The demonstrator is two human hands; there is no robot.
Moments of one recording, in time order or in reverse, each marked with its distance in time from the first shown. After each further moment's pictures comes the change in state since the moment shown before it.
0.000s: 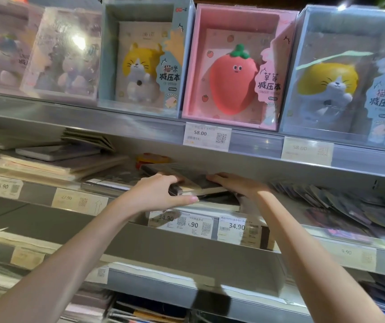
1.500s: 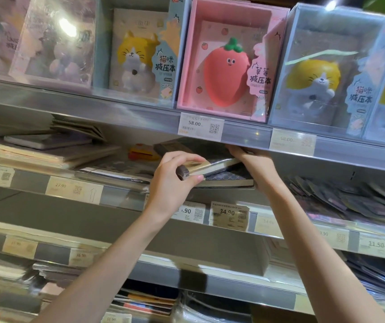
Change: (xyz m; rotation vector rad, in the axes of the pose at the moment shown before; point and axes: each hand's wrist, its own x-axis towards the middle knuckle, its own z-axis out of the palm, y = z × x) left_hand -0.028 0.046 0.027 -0.798 0.588 0.240; right_hand -0.081 -0.024 -0.023 0.634 0.510 -0.122
